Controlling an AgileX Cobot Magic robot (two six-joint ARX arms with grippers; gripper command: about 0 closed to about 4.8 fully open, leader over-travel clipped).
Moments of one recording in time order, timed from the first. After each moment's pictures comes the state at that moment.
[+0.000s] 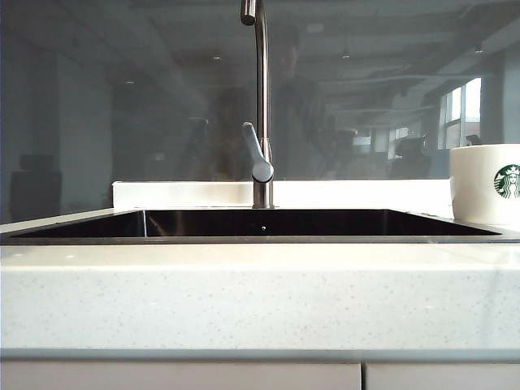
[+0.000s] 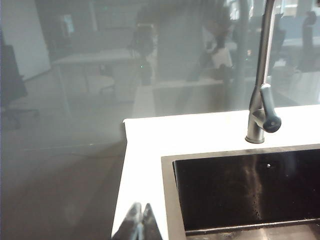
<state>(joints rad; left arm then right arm) -0.11 0.36 0.29 0.20 0.00 0.07 0.11 0.49 0.22 0.20 -0.08 0.14</state>
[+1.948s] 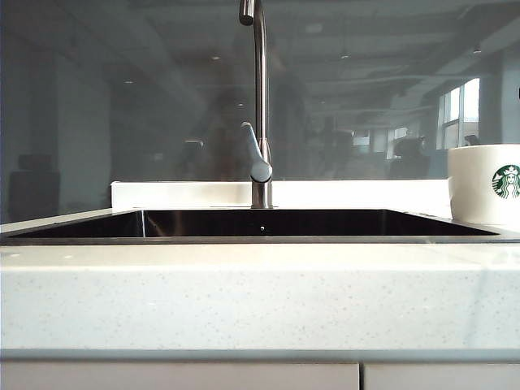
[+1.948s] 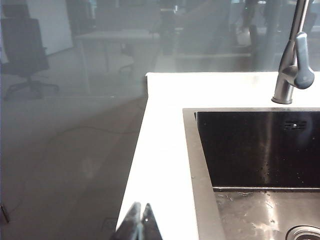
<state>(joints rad) -0.01 0.00 0.01 0.07 0.00 0.03 0.15 0.49 0.22 0.18 -0.08 0.14</state>
